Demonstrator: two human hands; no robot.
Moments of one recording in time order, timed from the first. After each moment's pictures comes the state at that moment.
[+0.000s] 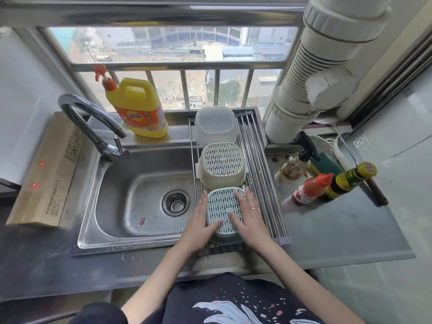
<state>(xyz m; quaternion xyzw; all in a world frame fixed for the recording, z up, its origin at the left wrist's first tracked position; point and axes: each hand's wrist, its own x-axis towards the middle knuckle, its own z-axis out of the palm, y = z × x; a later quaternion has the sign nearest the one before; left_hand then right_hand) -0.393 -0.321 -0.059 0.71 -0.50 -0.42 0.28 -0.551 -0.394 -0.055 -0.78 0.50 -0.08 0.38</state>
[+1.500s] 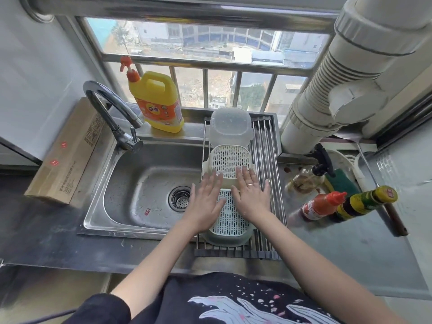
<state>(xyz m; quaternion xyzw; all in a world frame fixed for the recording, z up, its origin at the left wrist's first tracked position) -0.389 -0.364 -0.030 0.77 -0.59 -0.23 0.10 -0.513 -0.463 -0.031 -0.87 0.46 0.11 0.16</state>
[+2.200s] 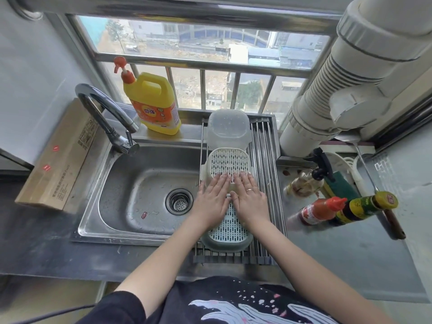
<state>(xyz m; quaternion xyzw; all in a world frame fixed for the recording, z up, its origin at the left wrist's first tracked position) -0.392 -0.398 -0.053 0.76 -0.63 -0.18 0.02 -0.517 -0.464 -0.048 -0.87 0.46 0.04 0.18</state>
